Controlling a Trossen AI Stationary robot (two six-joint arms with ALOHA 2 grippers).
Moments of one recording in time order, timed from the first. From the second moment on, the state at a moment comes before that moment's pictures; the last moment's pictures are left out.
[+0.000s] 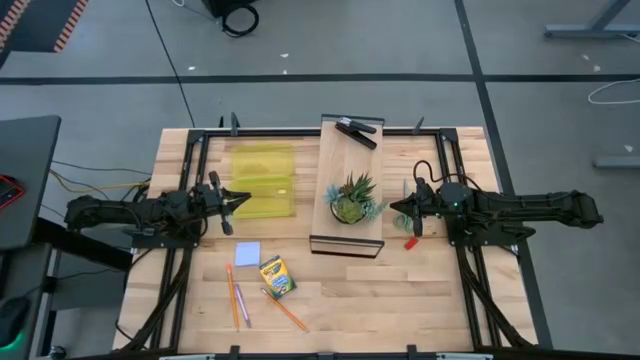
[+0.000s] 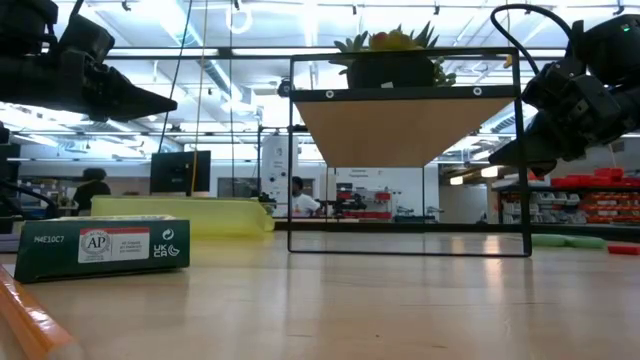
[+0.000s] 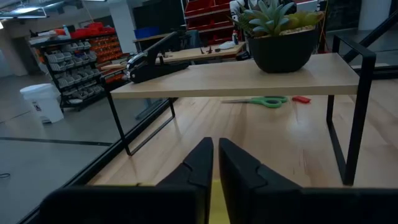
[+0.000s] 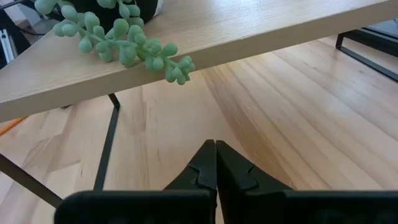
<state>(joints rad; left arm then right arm) -0.04 0.12 0.01 0.09 -0.39 0.14 -0.14 0.37 0.02 0.01 0.04 0.23</state>
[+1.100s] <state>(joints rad) -0.04 0.12 0.01 0.09 -0.39 0.14 -0.14 0.37 0.02 0.01 0.04 0.23</state>
